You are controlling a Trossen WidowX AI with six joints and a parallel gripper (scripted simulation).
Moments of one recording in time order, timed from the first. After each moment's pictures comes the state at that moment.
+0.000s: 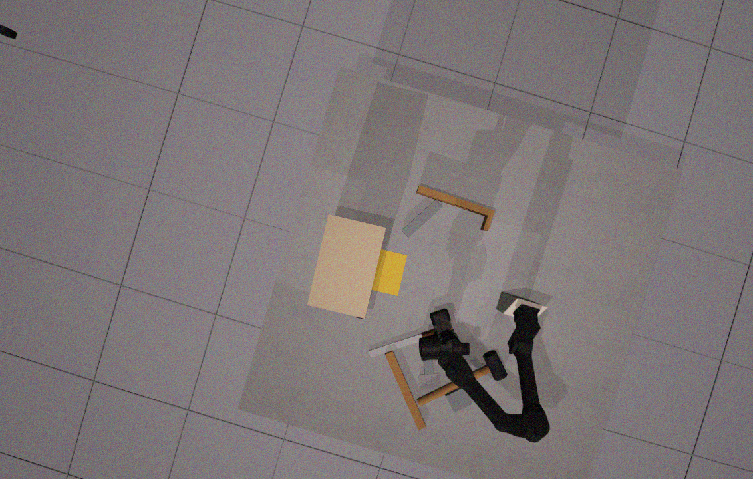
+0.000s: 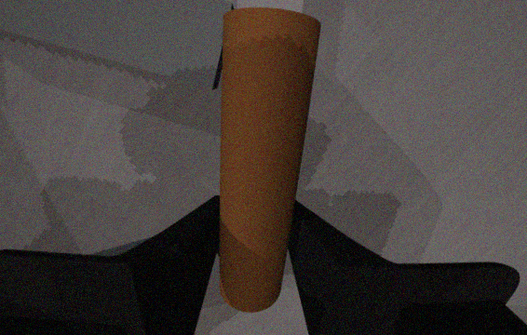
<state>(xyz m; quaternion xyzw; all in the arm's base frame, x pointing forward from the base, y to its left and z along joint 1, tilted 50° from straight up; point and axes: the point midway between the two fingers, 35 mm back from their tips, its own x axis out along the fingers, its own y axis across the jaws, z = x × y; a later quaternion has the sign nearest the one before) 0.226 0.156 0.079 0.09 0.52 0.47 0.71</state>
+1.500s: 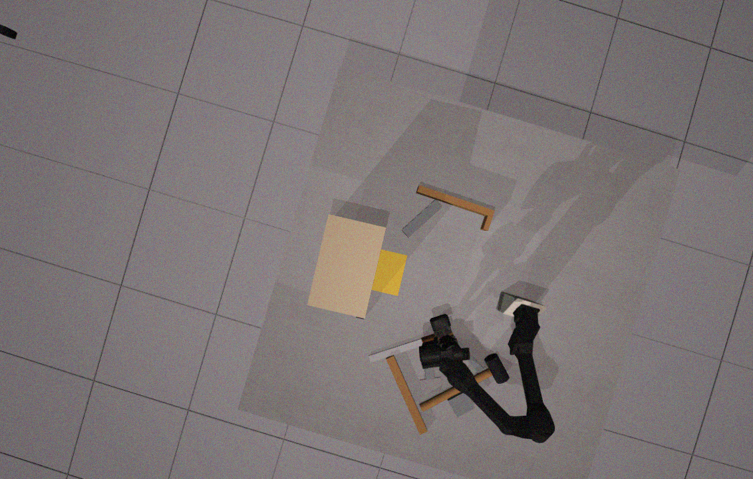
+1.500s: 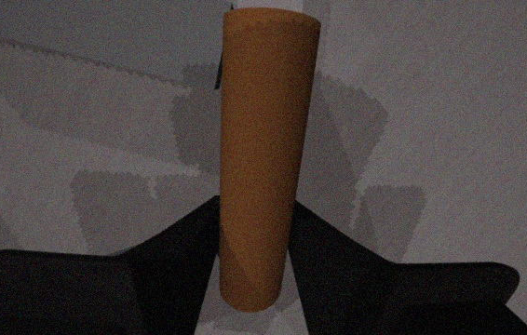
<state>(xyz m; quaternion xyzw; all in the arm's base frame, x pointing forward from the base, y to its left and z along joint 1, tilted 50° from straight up) 0.221 0.167 0.093 0.09 0.52 0.46 0.71</state>
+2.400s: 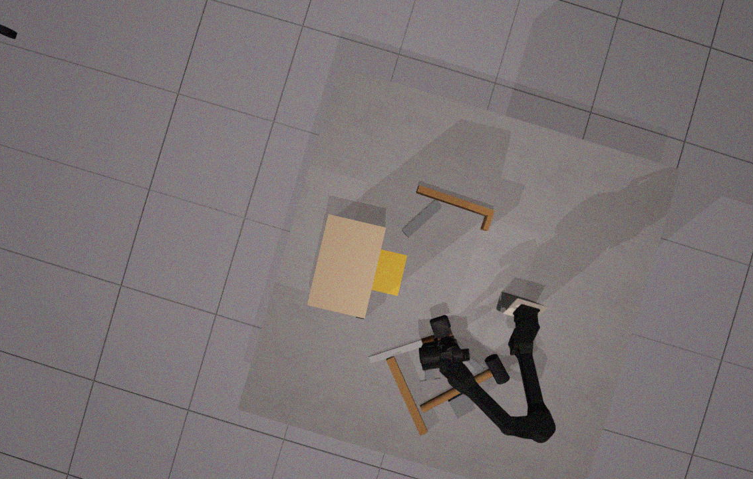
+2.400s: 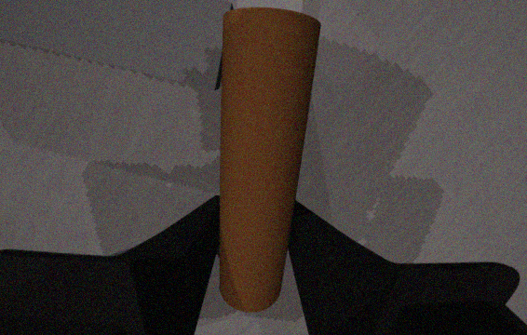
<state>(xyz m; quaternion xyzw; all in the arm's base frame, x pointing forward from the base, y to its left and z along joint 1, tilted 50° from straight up) 0.220 0.170 0.095 0.09 0.52 0.47 0.71</state>
